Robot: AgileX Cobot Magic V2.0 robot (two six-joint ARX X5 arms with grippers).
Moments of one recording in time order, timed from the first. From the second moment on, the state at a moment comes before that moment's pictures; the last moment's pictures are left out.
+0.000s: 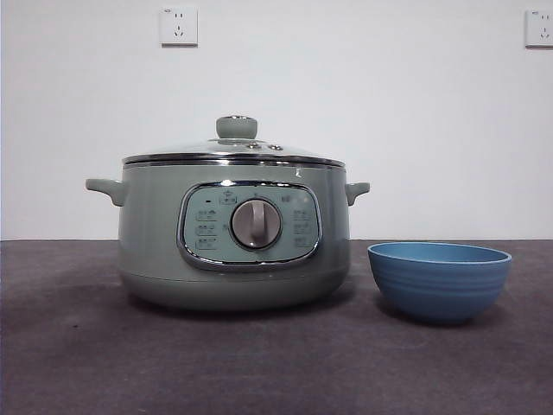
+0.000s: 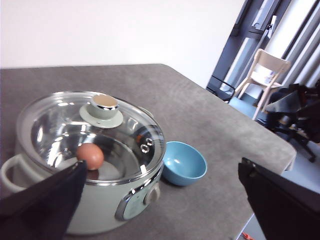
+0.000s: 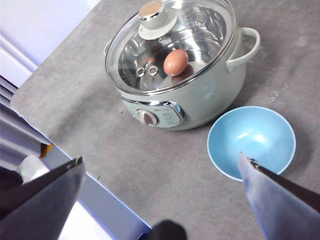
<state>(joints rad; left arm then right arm) 0.02 0.54 0.75 -0.46 0.84 -0.12 0.06 0.79 1.01 -0.94 -0.70 -0.13</state>
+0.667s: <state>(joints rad) -0.38 1.25 1.20 -0.26 0.43 0.02 0.06 0.81 1.01 -0.92 -0.70 -0.12</state>
